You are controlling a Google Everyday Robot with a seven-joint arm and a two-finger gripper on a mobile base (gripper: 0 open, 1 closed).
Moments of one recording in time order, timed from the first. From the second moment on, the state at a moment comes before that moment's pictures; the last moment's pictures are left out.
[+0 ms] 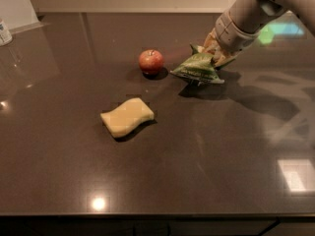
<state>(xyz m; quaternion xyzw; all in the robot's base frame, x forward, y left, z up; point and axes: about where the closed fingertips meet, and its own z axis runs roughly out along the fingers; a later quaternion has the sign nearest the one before) 0.643 -0.159 0.897 -0.83 0.50 -0.08 0.22</state>
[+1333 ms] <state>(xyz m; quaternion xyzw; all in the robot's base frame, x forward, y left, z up) 0.647 -0.118 0.877 -0.83 0.51 -0.02 0.24</state>
